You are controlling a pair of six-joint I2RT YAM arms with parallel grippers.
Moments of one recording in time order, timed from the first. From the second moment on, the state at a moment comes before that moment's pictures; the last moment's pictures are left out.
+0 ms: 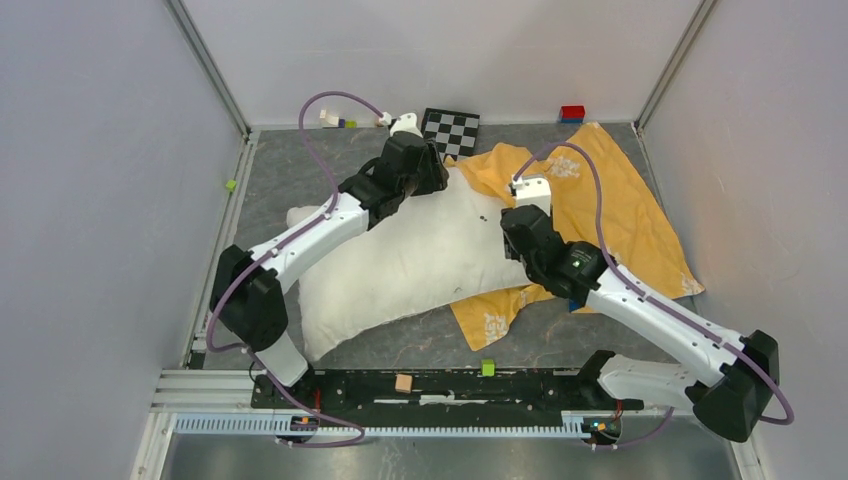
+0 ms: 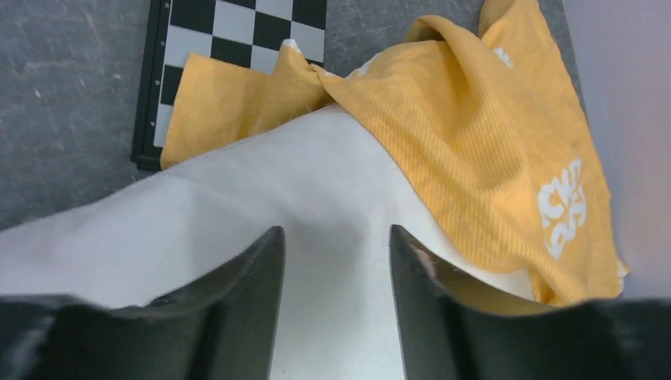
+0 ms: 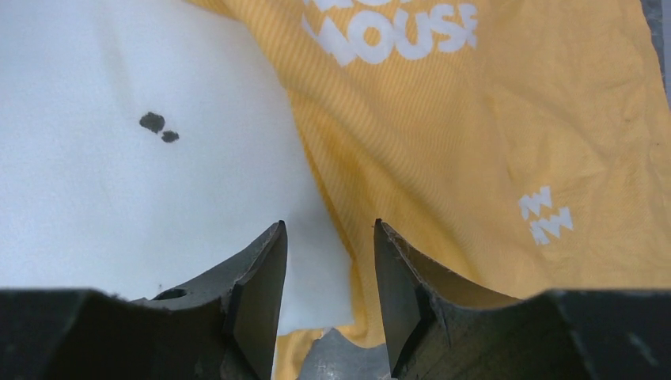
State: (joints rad) left arm -0.66 1.67 1.43 -0.27 -0.24 -0.60; right arm 0.80 1.13 0.97 -0.56 0.66 0.36
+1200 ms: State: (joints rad) left arm -0.89 1.74 1.40 -0.47 -0.32 -0.61; right arm 1.14 1.05 1.02 -0.70 0.60 0.39
